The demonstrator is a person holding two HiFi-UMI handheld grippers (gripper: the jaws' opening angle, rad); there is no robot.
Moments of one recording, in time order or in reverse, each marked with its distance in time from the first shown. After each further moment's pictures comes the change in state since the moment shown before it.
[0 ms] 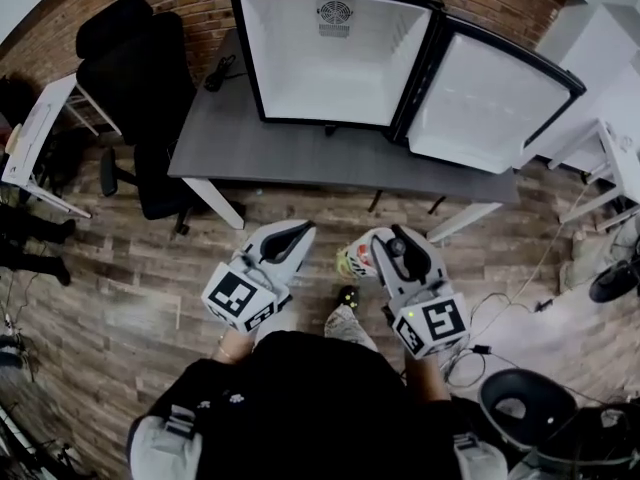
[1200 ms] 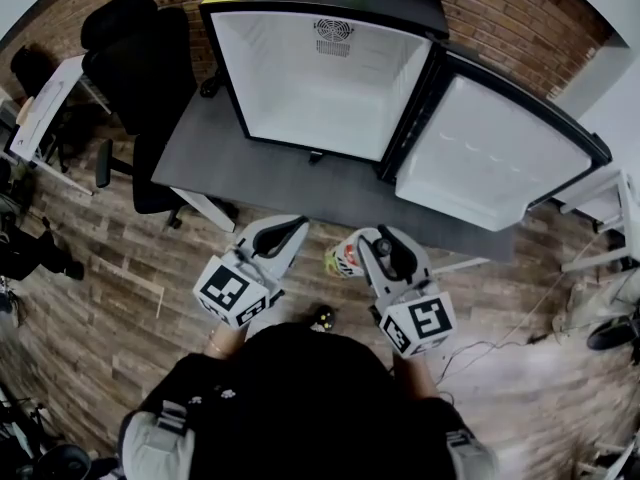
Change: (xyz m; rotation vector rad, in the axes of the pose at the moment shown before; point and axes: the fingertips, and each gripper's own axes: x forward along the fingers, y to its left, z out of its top) left arm 0.134 0.052 0.004 0.005 0.024 0.149; right arm 0.078 -0.130 0.001 0.023 0.011 0.170
